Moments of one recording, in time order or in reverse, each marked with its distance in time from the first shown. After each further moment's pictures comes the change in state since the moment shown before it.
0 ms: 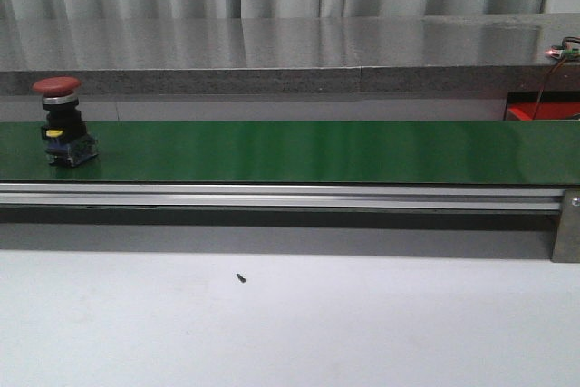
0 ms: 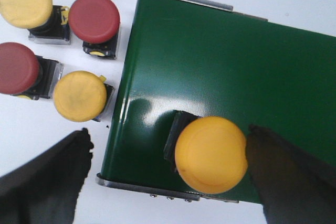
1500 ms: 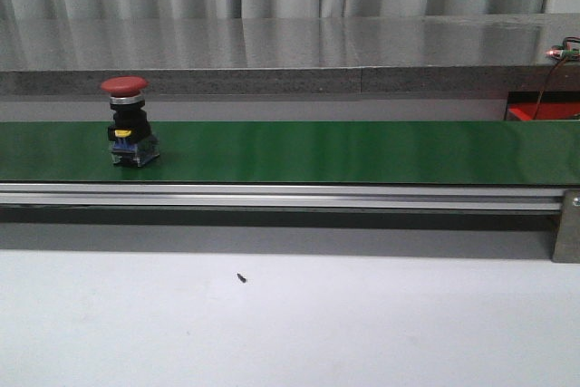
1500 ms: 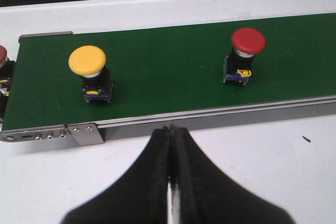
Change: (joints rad) left arm -0.288 -0.937 0.646 -0.078 -0.165 0.066; right arm 0.002 0.024 -0.037 0.041 0.077 0.000
